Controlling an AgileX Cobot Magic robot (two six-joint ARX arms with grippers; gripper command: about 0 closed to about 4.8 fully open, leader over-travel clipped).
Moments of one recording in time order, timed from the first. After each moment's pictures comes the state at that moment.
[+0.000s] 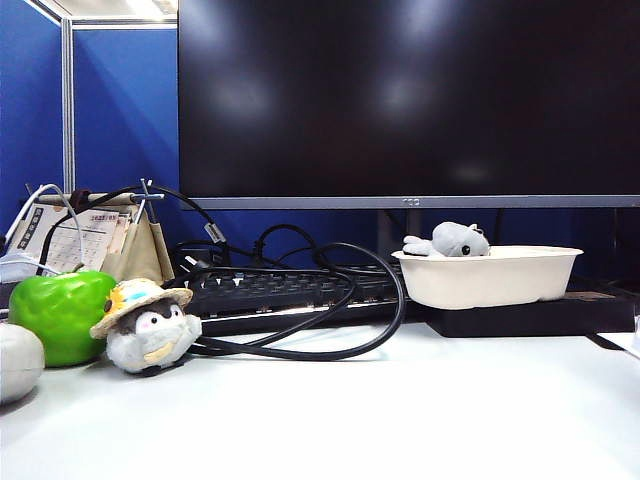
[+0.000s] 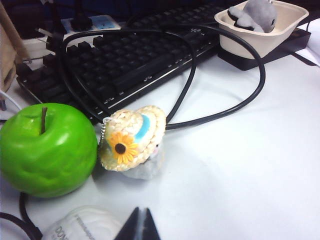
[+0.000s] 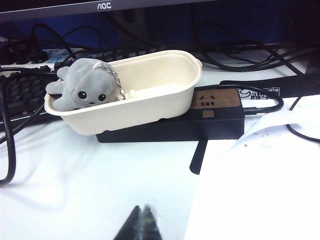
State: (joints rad) left arm -0.66 0.09 0.01 -0.17 -0.12 -0.02; right arm 0.18 0.00 0.01 -0.18 -0.02 0.15
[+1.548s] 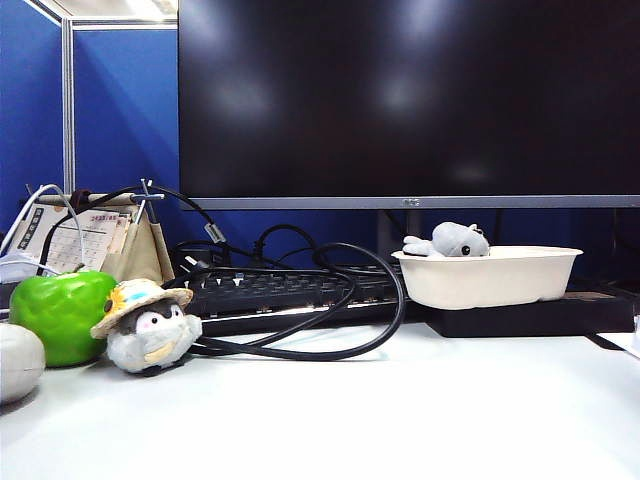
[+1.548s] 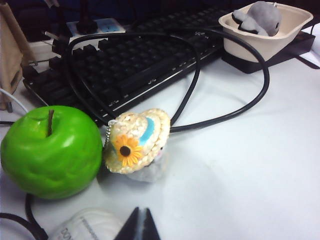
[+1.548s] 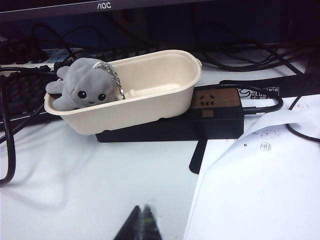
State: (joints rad) left arm -0.66 0.08 0.01 -0.17 -0.13 -0.02; right arm 0.18 0.00 0.01 -0.18 -0.02 0.15
